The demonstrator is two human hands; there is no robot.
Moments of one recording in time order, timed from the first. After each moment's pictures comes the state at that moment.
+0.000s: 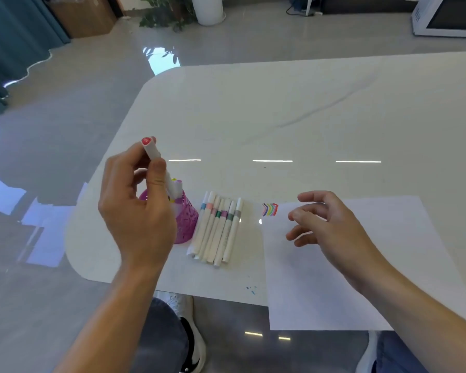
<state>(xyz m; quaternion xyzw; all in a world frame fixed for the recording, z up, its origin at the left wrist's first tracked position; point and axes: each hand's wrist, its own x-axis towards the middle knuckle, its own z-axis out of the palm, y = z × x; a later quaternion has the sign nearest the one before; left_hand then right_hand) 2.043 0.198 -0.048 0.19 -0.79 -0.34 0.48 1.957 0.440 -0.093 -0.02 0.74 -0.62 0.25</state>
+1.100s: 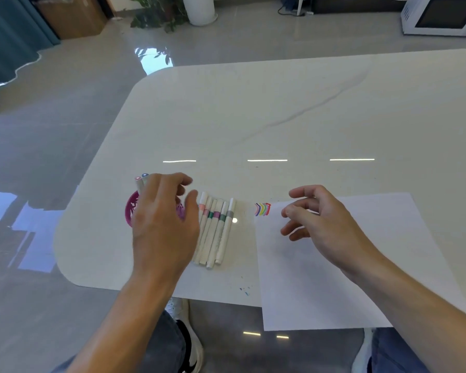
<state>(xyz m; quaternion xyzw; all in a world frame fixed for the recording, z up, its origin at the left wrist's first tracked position) 2.048 0.220 -0.070 0.19 -0.92 -0.20 0.29 1.947 0.441 -0.093 -0.03 0.76 -0.60 0.26</state>
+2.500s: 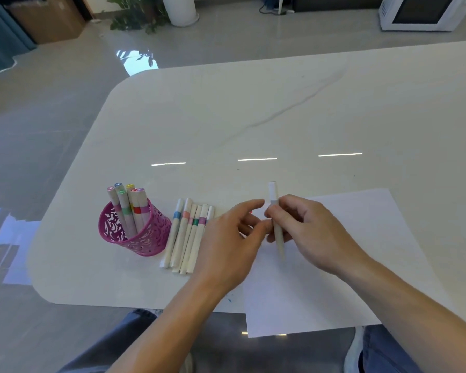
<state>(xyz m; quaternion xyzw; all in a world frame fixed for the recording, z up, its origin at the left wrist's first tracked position) 2.011 0.301 -0.108 0.14 -0.86 -0.49 0.05 1.939 0.458 -0.103 -0.14 0.80 -0.52 0.25</state>
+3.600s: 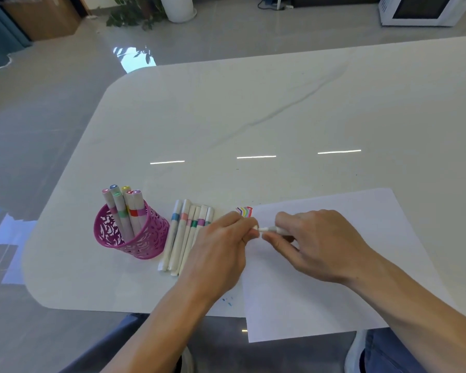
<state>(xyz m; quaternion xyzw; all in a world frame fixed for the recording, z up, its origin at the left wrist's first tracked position) 2.017 0.284 -0.104 -0.01 -0.95 -0.28 0.10 1.936 0.471 -0.102 -0.40 0.90 -0.16 0.08</state>
